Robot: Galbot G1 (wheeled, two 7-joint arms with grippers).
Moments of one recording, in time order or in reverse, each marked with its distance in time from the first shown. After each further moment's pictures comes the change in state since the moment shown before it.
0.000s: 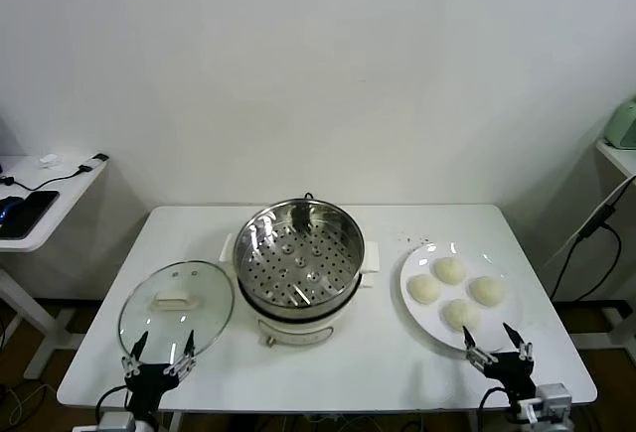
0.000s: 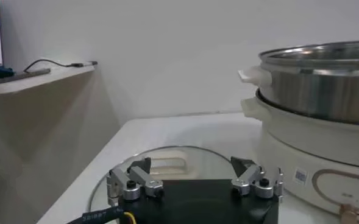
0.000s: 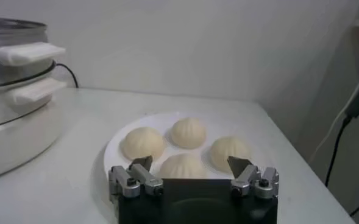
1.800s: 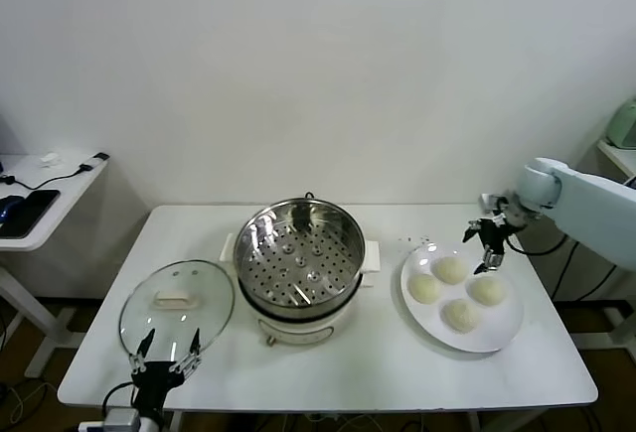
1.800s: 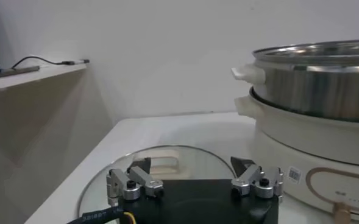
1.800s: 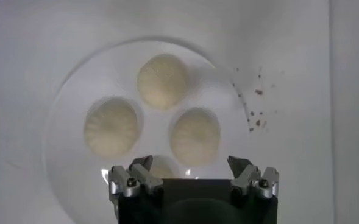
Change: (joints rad) left arm -0.024 0.006 0.011 0.040 0.004 -0.023 0.020; right arm 1.944 -0.266 -1.968 -1.022 -0.094 0.119 -1.119
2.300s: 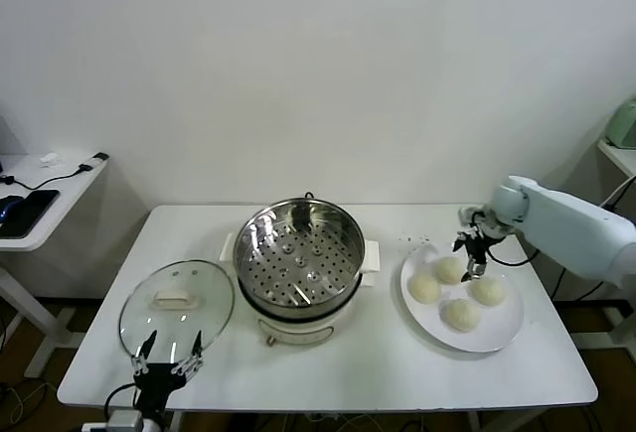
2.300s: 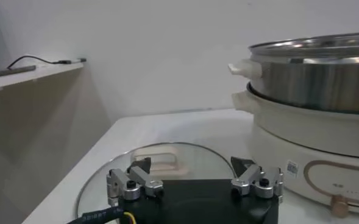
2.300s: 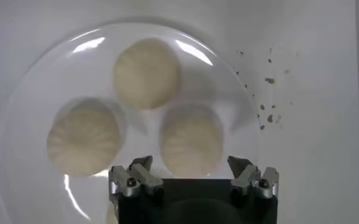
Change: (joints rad) left arm 0.001 0.000 0.009 0.006 0.015 -0.004 0.000; right arm -0.119 0.119 0.081 -0.162 -0.030 -0.009 0.044
